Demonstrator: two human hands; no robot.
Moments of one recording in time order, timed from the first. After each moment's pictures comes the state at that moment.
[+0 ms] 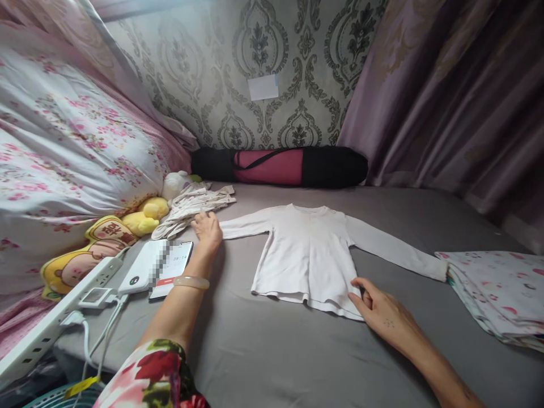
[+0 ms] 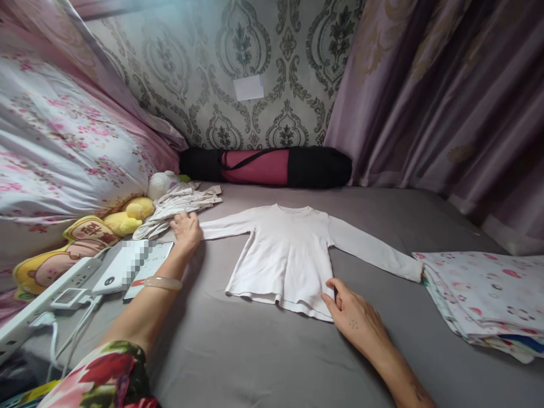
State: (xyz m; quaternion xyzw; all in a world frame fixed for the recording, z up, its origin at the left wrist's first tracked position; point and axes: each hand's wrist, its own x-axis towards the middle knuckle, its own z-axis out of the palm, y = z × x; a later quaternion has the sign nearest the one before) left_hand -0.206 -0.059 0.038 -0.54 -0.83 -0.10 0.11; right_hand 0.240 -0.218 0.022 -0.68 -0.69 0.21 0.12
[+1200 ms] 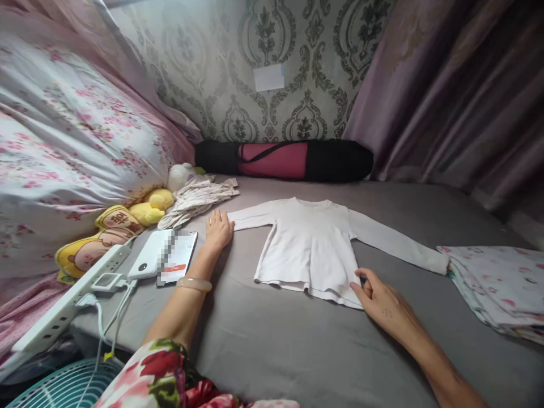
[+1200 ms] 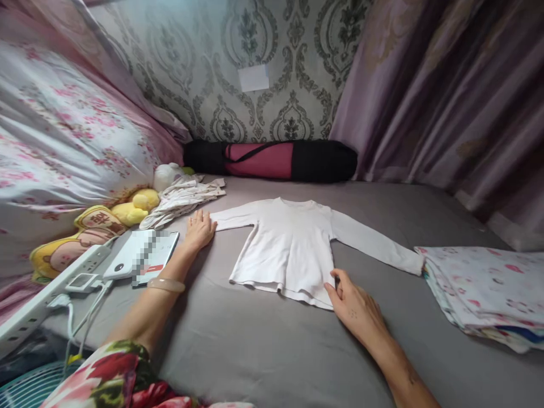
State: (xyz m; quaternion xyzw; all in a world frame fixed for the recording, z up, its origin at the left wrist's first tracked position) left_hand -0.192 -0.088 0.024 -0.63 -0.78 -0.05 0.04; right_hand 0.237 -0.218 0.025 -0.70 -0.68 0.20 0.12
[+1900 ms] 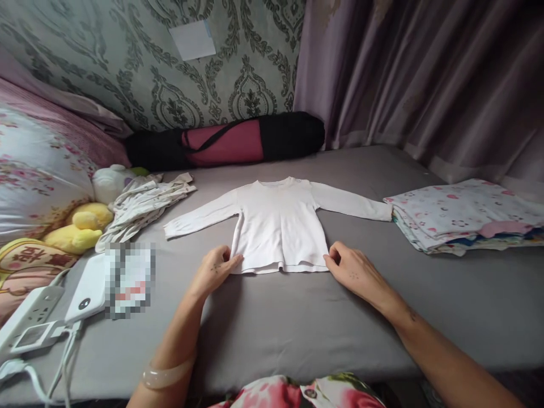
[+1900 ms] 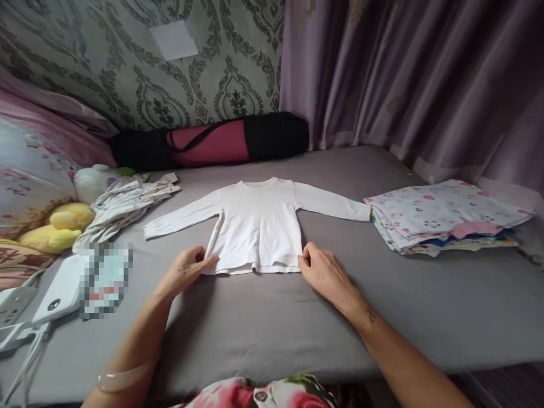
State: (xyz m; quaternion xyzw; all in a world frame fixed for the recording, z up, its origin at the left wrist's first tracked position) left_hand -0.109 -0.183 0.041 -0.67 -0.67 -0.12 -0.29; right_hand 0.218 -0.244 0.050 -0.72 -0.65 0.19 0.13
